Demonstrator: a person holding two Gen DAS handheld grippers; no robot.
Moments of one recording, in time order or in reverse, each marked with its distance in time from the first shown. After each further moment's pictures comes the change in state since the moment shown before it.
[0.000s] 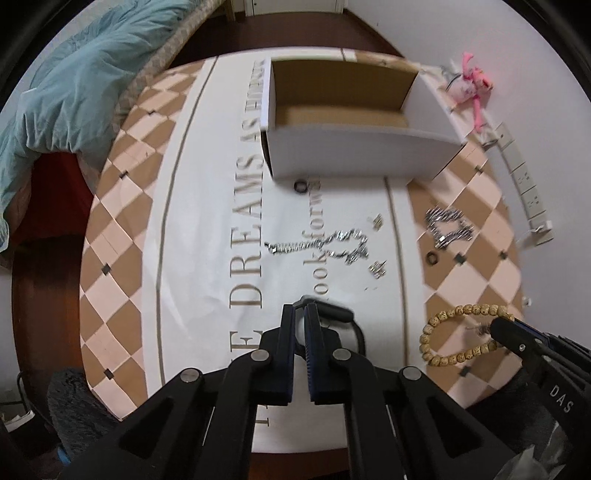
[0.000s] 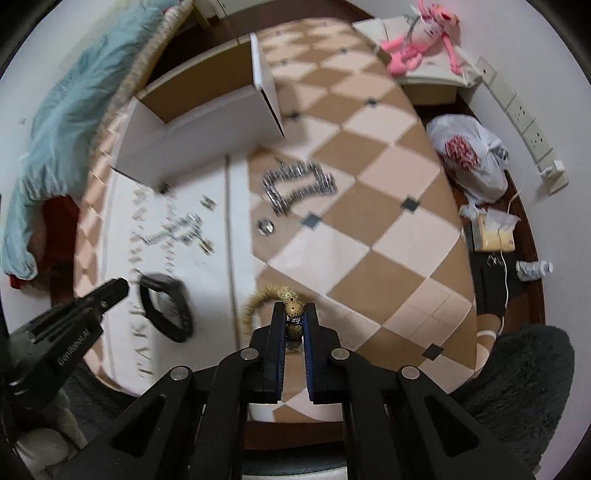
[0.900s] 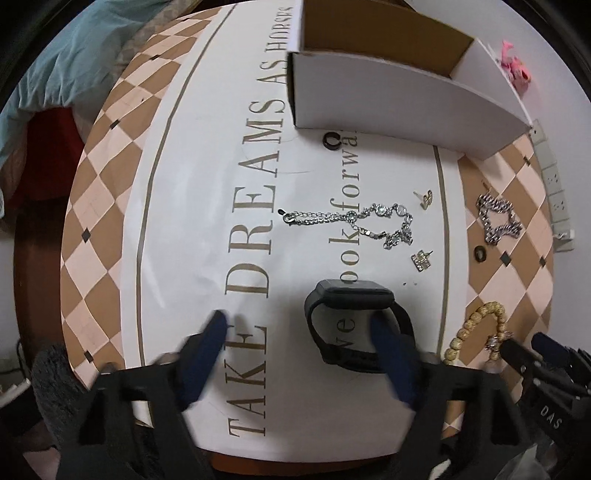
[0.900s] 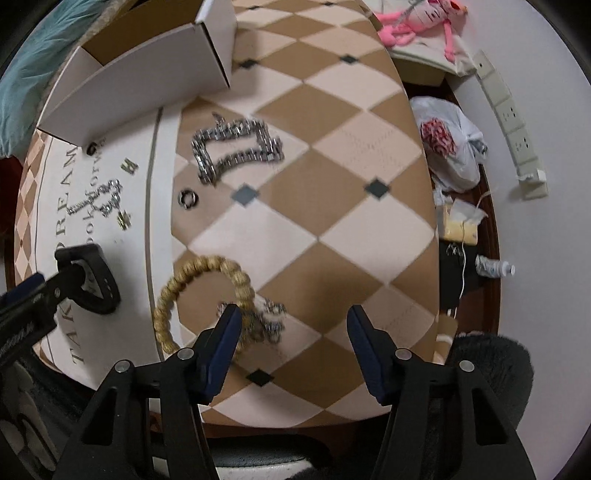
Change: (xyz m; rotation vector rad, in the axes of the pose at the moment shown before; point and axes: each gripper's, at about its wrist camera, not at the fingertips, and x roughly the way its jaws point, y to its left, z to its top) left arm 0.079 0.036 0.028 -0.079 0.167 0.056; right arm 0.062 -0.033 0.006 -0.047 0.216 -0.223
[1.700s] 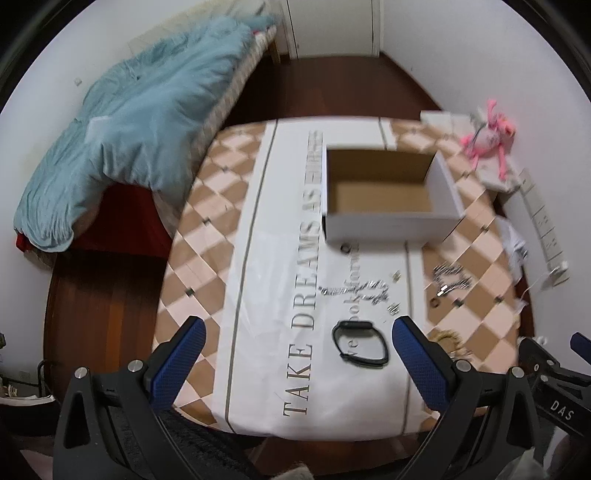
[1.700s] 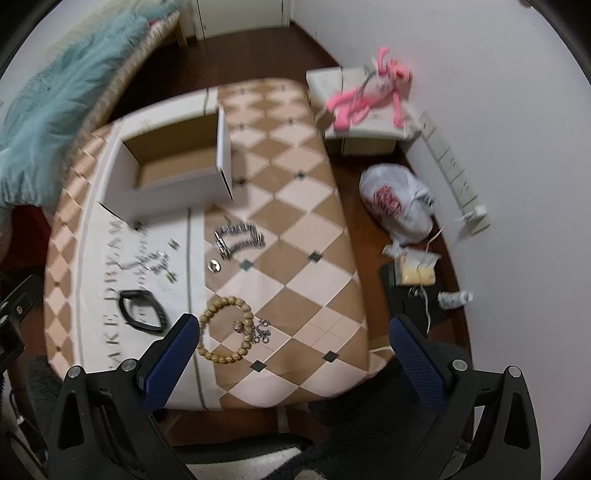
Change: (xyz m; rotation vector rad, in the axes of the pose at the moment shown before) left arm -0.127 0.008 -0.009 -0.005 -0.303 0.126; right arm -0.114 -0.004 -0.018 0.038 -0.287 -0.082
